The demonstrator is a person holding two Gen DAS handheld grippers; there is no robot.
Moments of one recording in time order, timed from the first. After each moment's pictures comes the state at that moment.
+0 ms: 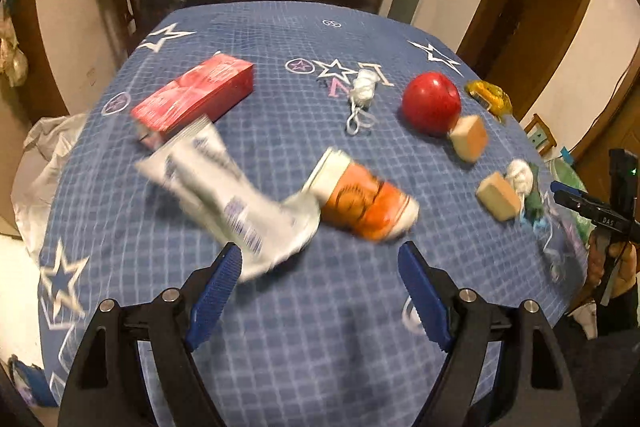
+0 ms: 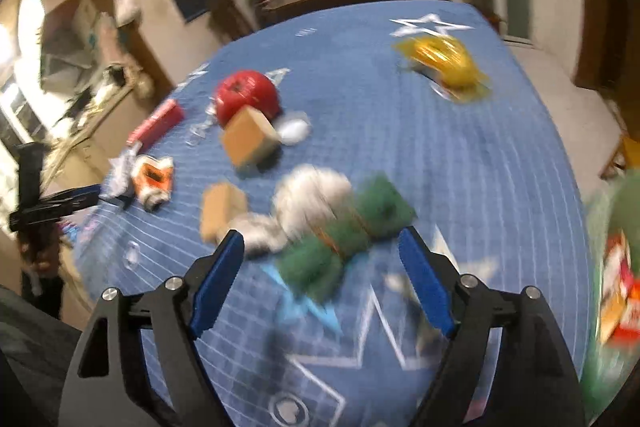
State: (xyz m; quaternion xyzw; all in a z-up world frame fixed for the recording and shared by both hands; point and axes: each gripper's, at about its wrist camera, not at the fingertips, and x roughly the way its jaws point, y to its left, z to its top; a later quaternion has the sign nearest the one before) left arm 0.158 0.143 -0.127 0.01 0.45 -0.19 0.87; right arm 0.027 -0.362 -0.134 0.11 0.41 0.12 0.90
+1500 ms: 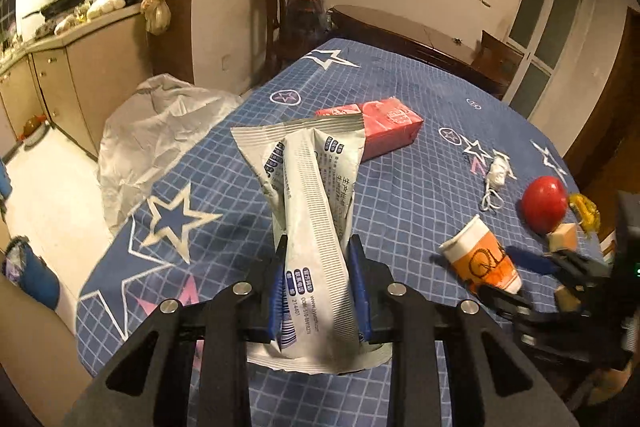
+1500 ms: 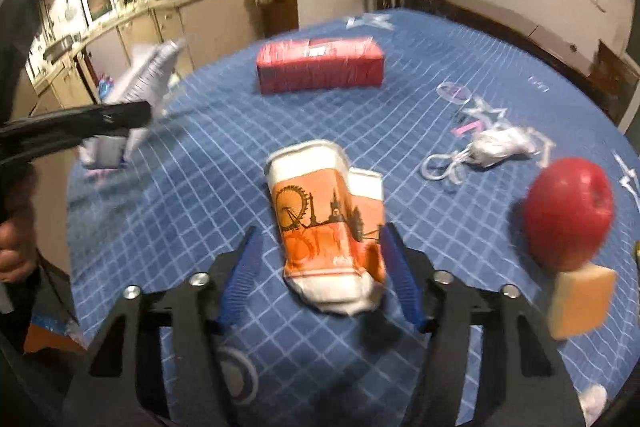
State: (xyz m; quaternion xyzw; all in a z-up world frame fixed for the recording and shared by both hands) left arm 0.134 0.227 -0.114 -0.12 0.39 0.04 0.91; right arm 0.120 -0.067 -0.155 -0.13 0.40 0.32 0.85
